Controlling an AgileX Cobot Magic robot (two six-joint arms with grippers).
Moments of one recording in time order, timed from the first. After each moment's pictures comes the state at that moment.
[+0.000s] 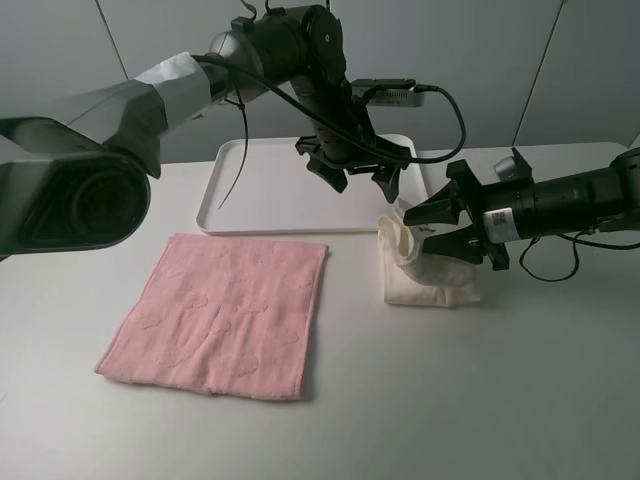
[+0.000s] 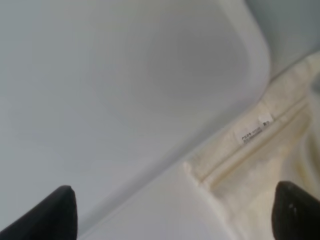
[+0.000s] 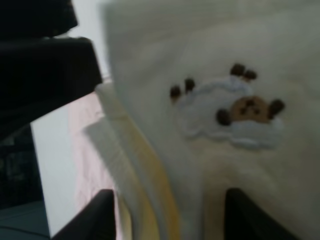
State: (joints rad) left arm -0.64 2.62 -2.53 -0.21 1.22 -0.03; right arm -0.02 1.98 -0.78 1.62 0.94 -1.11
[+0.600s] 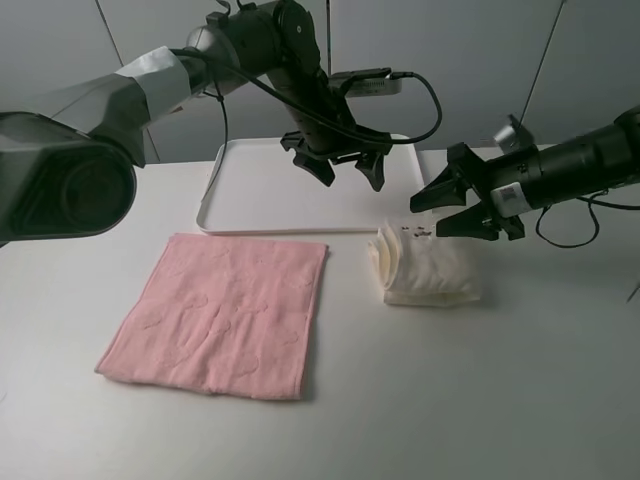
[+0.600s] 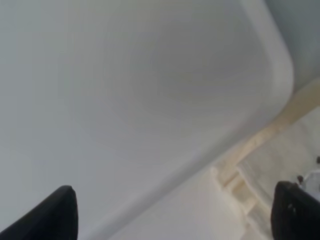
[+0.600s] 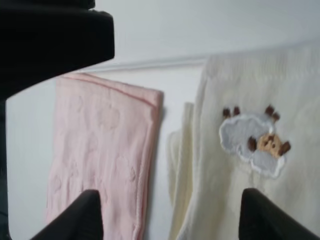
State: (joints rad) left arm -0.57 2.62 -2.53 -0.28 1.22 0.00; right arm -0.02 1.92 -0.92 1.31 0.88 -0.93
